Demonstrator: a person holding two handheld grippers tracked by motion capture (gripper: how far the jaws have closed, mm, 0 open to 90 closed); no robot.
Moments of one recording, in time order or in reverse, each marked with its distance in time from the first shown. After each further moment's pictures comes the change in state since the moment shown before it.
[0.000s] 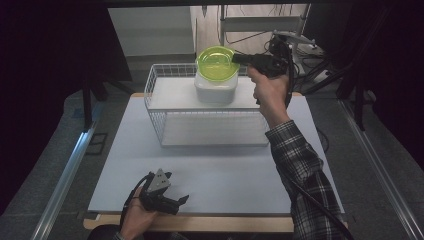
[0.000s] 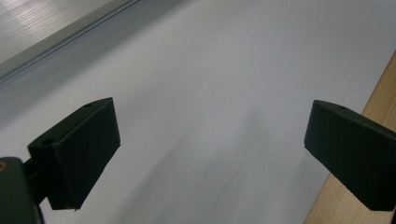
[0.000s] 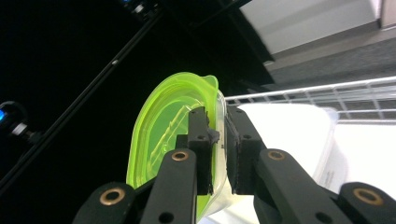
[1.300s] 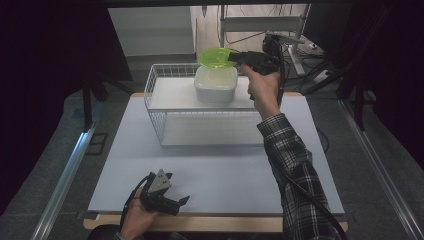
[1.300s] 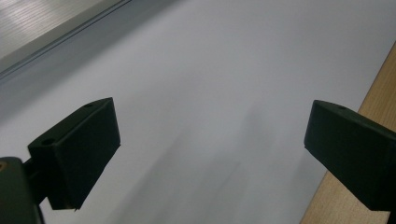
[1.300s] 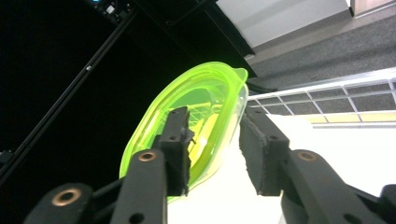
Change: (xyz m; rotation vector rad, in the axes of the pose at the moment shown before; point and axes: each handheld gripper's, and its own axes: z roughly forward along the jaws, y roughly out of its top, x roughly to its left) left arm -0.001 0.000 0.001 0.009 -0.007 0.011; right arm -0.020 0.006 0.030 0.014 -0.073 0.049
